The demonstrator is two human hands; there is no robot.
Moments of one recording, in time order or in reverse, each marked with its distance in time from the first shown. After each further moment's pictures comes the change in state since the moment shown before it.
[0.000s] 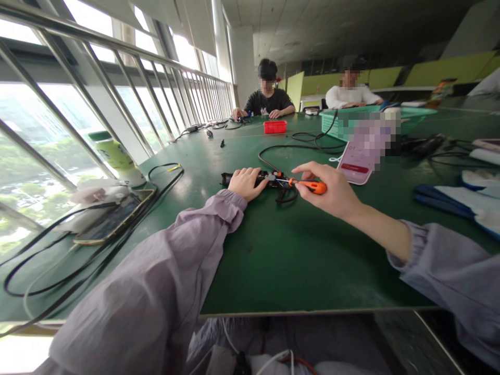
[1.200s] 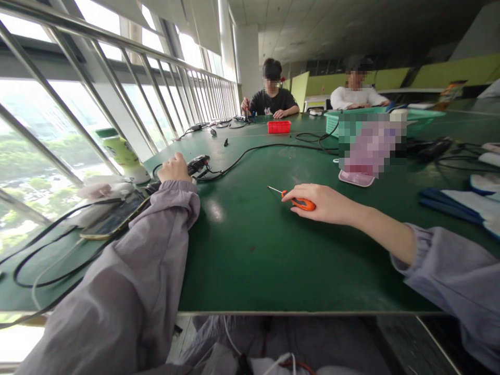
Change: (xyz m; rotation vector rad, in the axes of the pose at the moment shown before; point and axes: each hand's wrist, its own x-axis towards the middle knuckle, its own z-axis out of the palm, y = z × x) left_hand -0.032 -0.131 -0.056 0.271 -0.062 -0.775; right_hand -0.001 0.007 0.007 0.028 -0.600 -0.042
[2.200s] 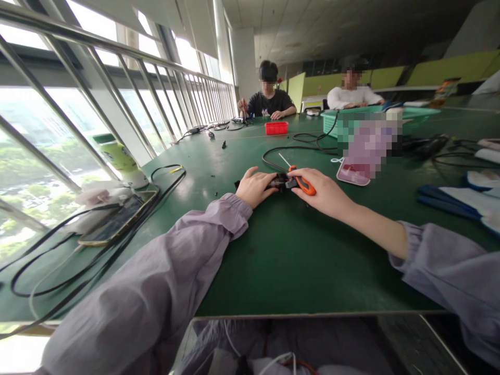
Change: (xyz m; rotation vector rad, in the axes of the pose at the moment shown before) left_hand -0.086 0.132 0.014 -0.348 0.139 1.024; right_hand 0.006 0.013 0.010 -0.001 0.417 0.143
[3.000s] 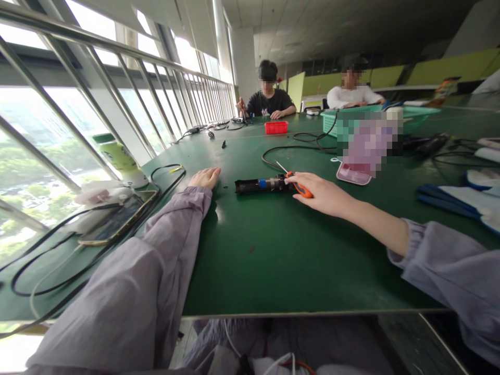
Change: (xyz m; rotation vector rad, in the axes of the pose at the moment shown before) left_hand -0.041 -0.154 0.011 -0.053 -0.161 -0.607; right_hand 0.002 0.004 -0.004 -0.128 -0.255 0.044
